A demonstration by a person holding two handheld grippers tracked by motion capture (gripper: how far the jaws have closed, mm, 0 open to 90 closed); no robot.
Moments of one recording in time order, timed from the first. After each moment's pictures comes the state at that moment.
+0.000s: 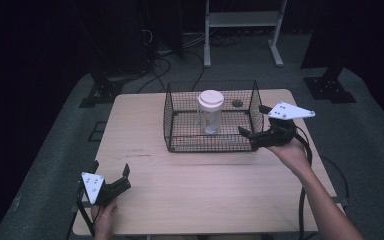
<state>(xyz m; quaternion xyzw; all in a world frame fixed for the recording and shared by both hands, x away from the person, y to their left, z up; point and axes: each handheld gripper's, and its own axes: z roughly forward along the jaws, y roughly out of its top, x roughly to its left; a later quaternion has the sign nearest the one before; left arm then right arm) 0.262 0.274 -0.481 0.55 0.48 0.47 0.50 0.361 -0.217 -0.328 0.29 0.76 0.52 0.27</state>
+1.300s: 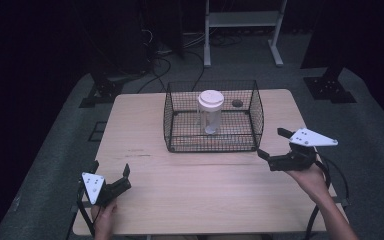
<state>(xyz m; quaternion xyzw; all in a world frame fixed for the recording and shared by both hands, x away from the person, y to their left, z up) 0.261 0.273 -0.481 0.55 0.48 0.47 0.49 0.315 -0.265 -0.372 0.32 0.75 0.51 0.26</state>
